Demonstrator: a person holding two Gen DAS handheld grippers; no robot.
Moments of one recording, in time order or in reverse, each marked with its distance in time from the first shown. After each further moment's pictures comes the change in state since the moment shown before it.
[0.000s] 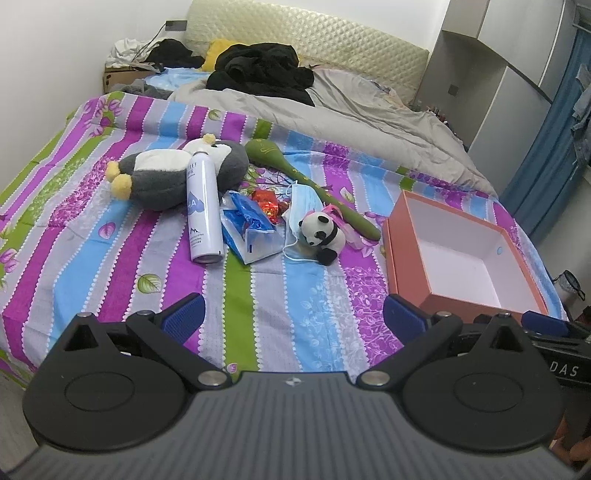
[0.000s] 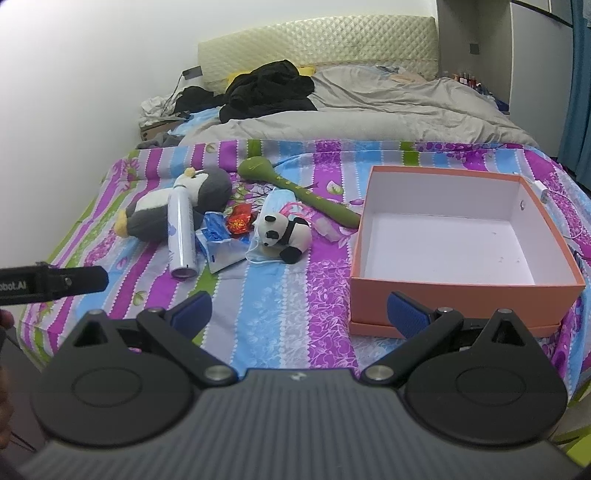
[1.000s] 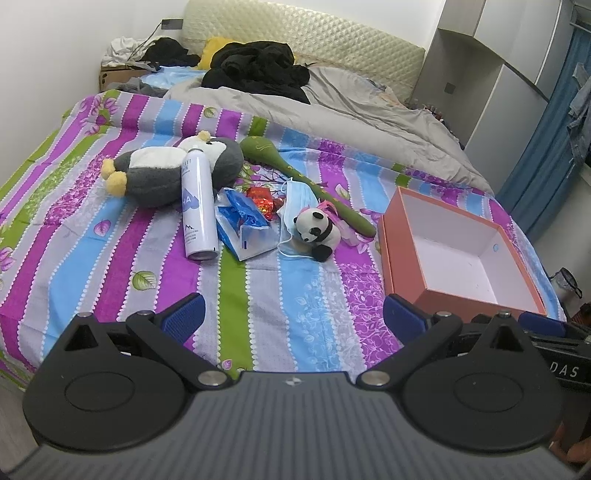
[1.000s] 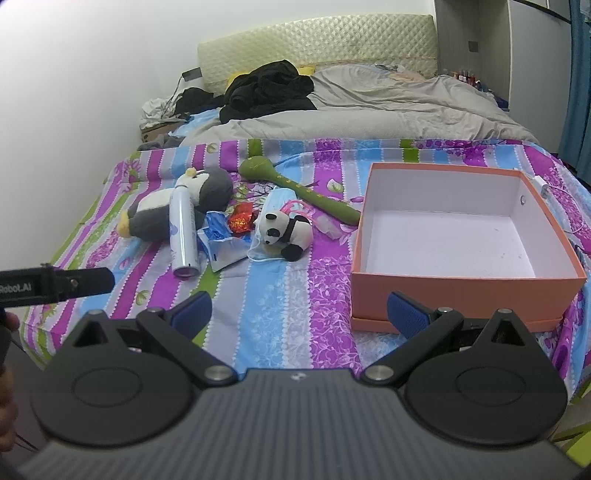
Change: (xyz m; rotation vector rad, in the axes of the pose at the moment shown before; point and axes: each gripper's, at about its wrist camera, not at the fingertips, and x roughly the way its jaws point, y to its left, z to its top) left arm -0.001 -0.002 -0.004 0.000 0.006 -0.015; right arm -0.002 -0.003 -0.006 0.013 -0.001 0.006
